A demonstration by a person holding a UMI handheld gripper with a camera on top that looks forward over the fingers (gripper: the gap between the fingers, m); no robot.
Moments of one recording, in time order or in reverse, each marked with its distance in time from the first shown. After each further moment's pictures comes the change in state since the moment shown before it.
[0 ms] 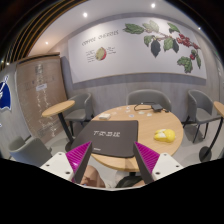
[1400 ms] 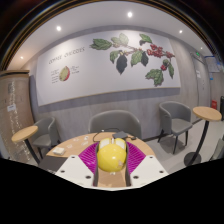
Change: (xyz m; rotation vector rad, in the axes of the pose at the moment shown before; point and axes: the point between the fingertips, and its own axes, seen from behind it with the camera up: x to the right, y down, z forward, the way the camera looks) arm 0.172 -0.110 0.089 0.226 0.342 0.088
